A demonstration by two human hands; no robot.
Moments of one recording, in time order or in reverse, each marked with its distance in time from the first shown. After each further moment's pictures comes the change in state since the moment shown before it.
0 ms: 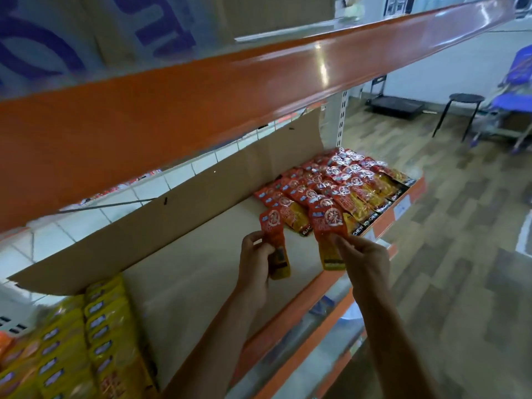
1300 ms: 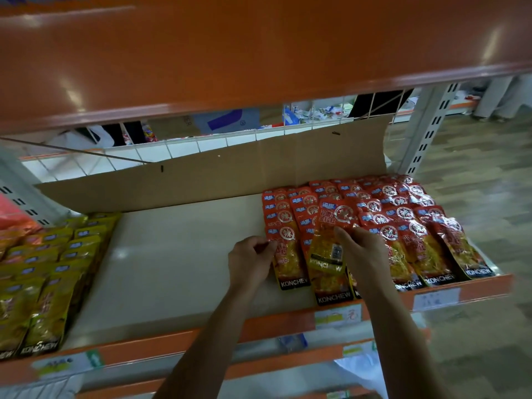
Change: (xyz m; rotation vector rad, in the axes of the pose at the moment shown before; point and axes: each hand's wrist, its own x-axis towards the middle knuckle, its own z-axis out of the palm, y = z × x) left_hand 0.069 -0.026 0.099 0.594 0.660 0.115; right_hand 0.195 -0.011 0.000 -0.199 -0.684 -0.119
